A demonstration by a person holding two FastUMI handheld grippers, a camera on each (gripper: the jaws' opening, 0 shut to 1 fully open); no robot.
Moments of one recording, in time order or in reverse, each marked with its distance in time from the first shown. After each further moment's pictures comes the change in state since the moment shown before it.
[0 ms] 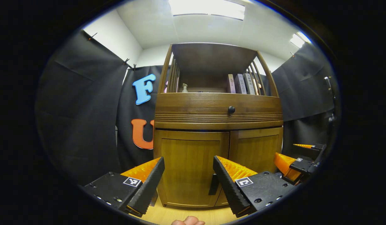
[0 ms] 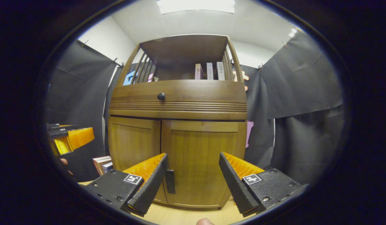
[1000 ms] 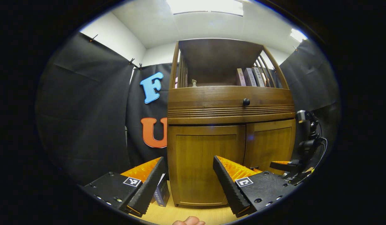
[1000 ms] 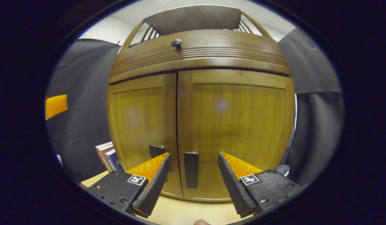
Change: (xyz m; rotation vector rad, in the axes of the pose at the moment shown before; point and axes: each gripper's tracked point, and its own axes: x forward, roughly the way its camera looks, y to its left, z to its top) left arm 0.008 0.039 -0.013 0.047 0.032 0.076; right arm 0.096 0.056 -0.112 0.028 0.253 0.096
